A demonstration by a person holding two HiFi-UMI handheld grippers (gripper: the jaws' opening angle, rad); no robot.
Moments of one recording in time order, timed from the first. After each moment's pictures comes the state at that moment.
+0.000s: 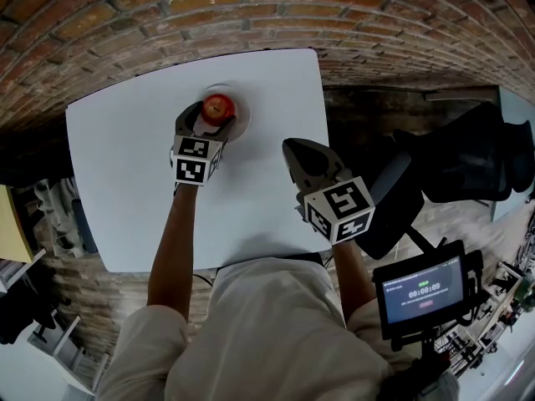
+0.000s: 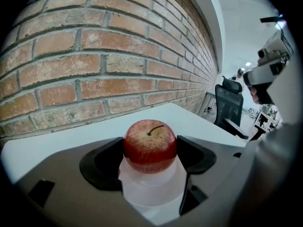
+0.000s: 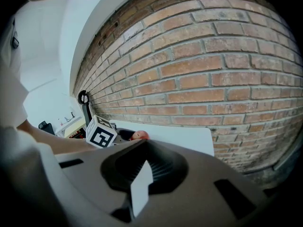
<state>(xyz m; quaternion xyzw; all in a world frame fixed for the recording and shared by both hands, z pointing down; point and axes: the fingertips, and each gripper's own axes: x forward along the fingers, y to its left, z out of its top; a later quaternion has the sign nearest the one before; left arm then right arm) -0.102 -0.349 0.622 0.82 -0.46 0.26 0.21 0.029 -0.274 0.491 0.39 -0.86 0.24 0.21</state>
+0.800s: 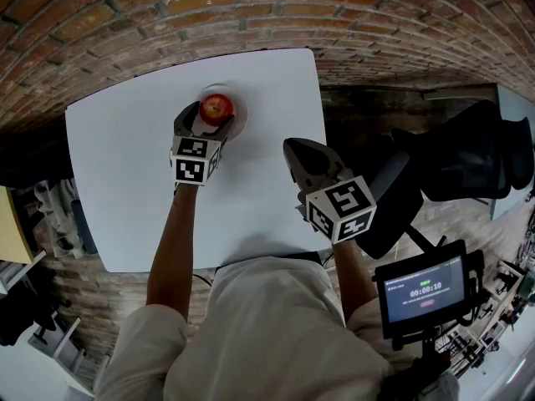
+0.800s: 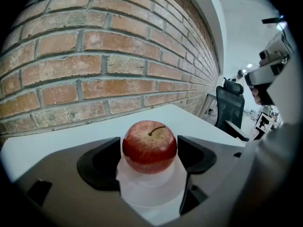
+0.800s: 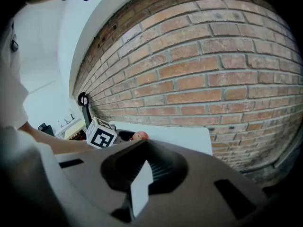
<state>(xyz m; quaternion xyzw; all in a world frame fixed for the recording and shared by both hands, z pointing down) -0.100 -0.350 0.625 0.82 -0.47 0.25 0.21 0.036 -0.274 0.493 0.40 -0.86 0.25 0.20</state>
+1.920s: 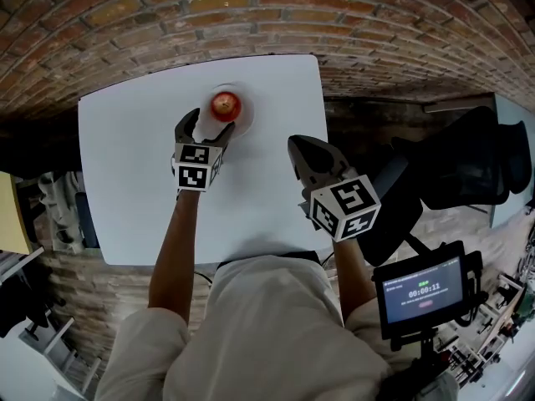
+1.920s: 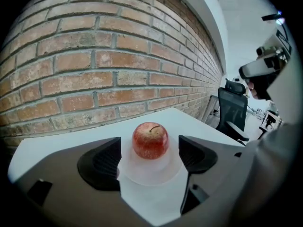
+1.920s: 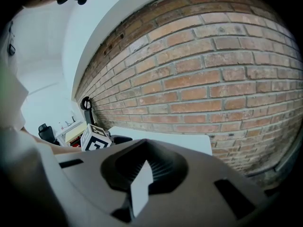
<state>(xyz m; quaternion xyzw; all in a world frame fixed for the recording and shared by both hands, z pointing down) -0.119 -0.318 0.595 0.81 -0.50 0.25 0.19 0.032 -0.259 0.458 0.40 -0.87 0.22 0.18</state>
